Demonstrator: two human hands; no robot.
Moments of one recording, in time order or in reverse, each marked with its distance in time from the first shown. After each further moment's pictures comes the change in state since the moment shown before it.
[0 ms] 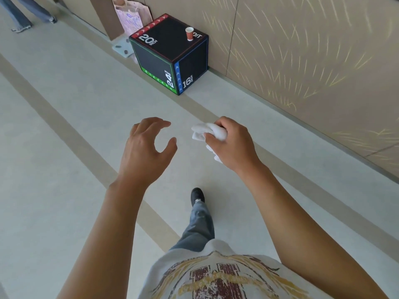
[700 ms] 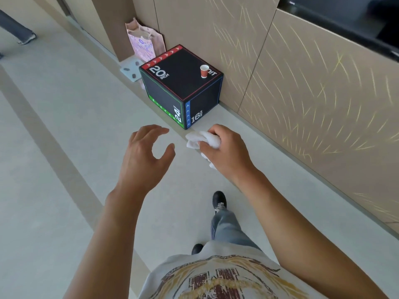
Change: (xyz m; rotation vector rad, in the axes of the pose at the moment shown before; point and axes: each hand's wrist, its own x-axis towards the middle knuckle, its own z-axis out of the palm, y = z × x) left_hand 0.345 -0.096 -0.009 -0.065 0.079 -0.090; right_hand 0.369 -0.053 0.073 -0.032 -0.092 -0.130
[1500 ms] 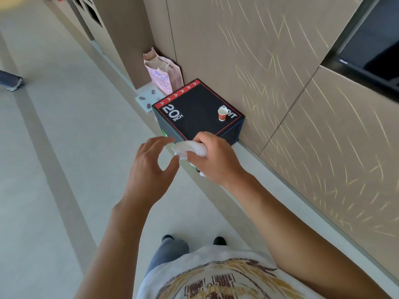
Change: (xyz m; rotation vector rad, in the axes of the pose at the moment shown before) left_hand 0.386 -0.027 0.059 0.043 0.035 -0.034; right_hand 0.421 0.026 0.025 0.031 -0.145 -0.197
